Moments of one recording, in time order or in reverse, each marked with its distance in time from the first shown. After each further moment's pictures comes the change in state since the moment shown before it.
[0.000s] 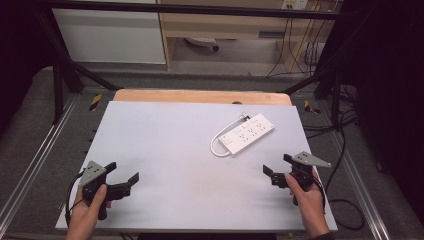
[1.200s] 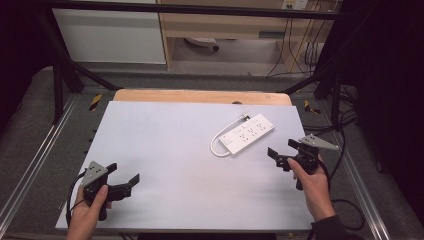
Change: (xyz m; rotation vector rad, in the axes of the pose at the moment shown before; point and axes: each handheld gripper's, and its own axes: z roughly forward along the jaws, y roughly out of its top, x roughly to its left) left arm 0.000 -0.002 0.002 0.022 0.005 0.010; right arm -0.018 0.044 0.002 -0.048 -0.017 0.042
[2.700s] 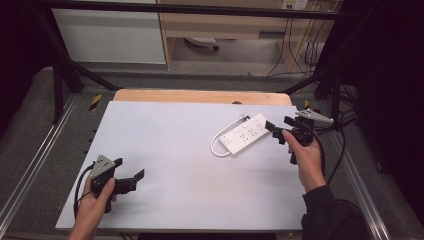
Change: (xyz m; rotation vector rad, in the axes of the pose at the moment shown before) left arm 0.004 0.006 0.023 0.030 -0.015 0.034; right arm -0.017 0.055 0.042 -0.041 -0.051 0.045
